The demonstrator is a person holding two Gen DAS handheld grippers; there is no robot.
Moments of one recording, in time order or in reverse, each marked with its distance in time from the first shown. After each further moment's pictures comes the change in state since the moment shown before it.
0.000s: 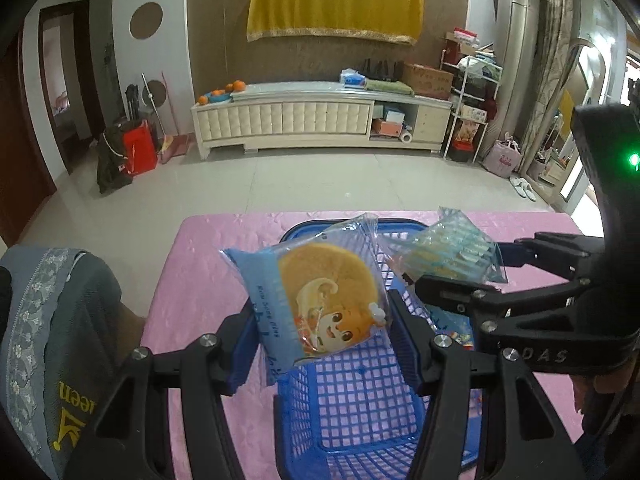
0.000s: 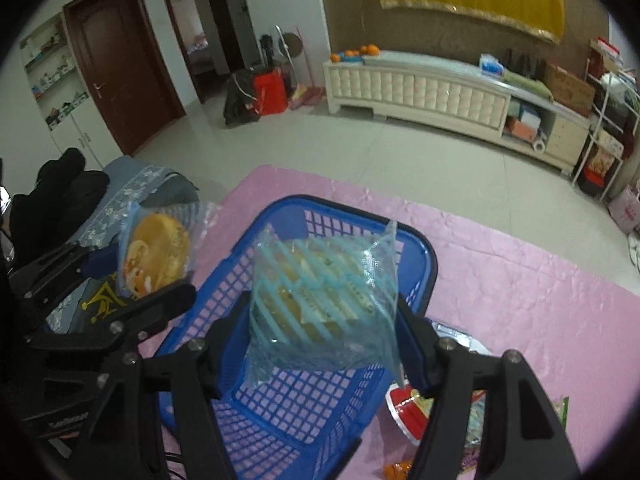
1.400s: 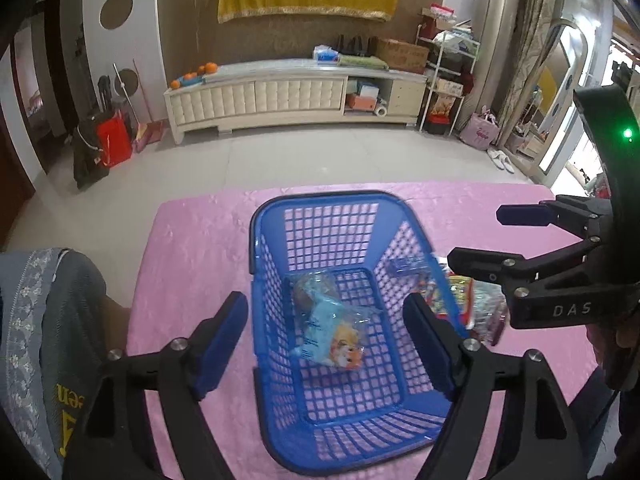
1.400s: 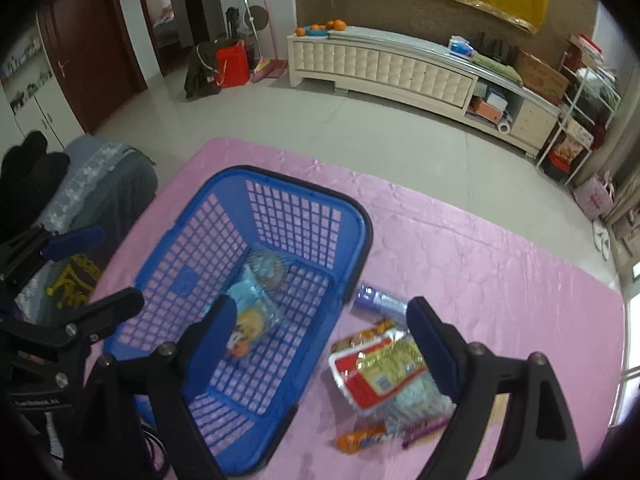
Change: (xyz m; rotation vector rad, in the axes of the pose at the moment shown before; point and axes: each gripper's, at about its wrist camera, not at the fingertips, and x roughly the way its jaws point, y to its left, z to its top) left arm -0.026 -0.014 -0.002 0.057 0.081 -0.082; right arm -0.034 -0.005 0.005 0.014 0.089 -0.138
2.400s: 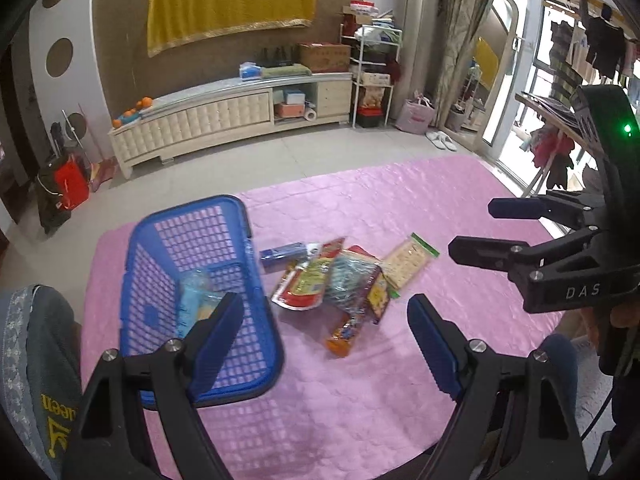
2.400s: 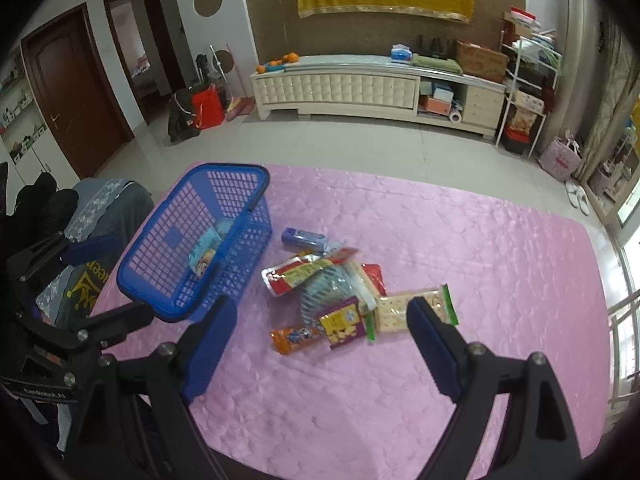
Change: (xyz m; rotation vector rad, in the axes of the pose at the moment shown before) left arm -0.031 -0.156 -0.030 0.165 -0.016 -0.119; right arm -0.102 -0.074 -0.102 0.144 -0.118 -0.018
